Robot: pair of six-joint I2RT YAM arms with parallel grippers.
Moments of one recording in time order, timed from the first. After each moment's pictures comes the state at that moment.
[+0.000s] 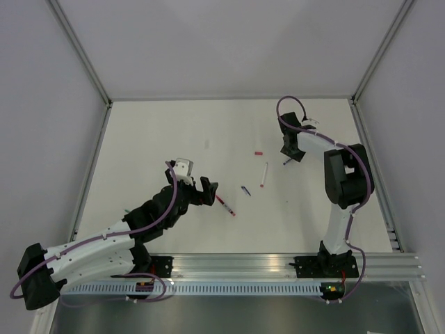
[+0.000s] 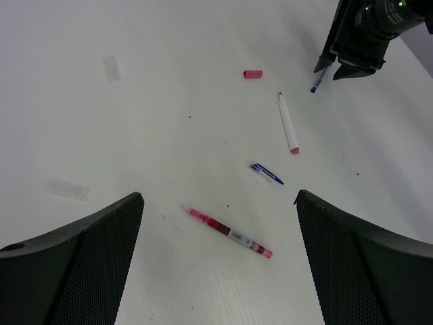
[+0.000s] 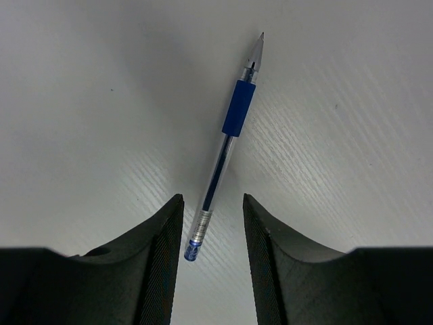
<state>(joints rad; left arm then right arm) -0.99 0.81 0.50 0.05 -0.51 -0.39 0.25 1.96 1.35 -0.55 0.47 0.81</state>
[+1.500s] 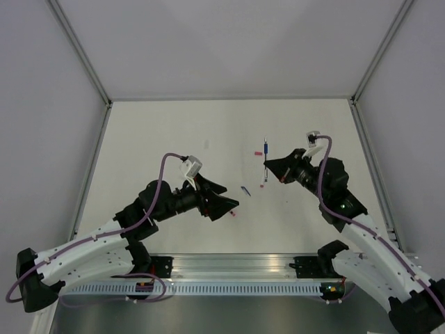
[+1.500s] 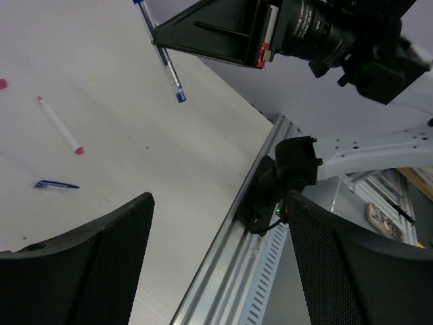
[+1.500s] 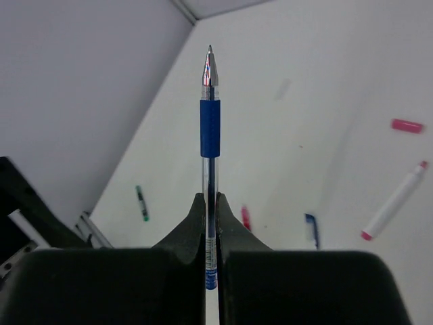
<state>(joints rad) -0.99 0.77 0.61 0.11 0.13 -0.52 0.44 0.84 0.64 0.03 -0.22 0.63</state>
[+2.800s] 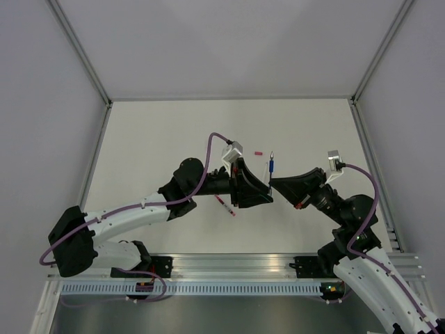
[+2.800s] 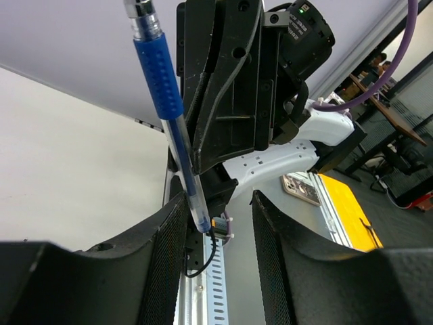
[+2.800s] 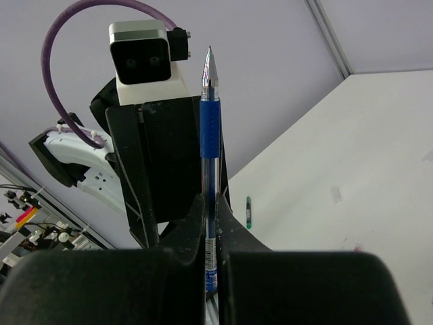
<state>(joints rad) -0.99 1.27 0.84 0.60 0.59 -0.61 0.47 0.40 0.44 0.32 -0.49 0.83</state>
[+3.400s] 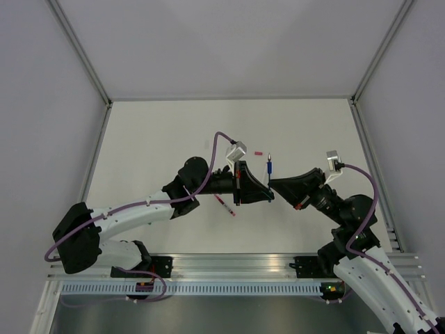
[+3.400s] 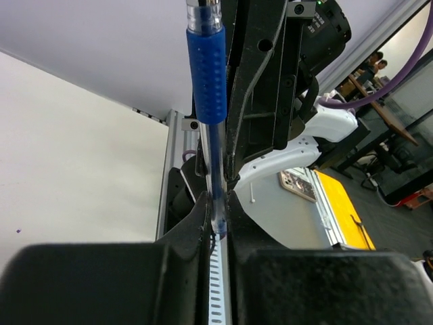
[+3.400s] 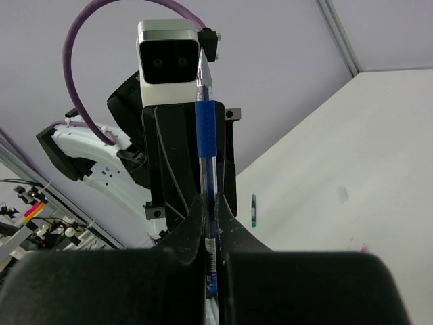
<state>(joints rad) -0.98 1.32 0.84 0.61 0.61 -0.64 0.48 0.41 0.43 0.34 -0.51 0.84</state>
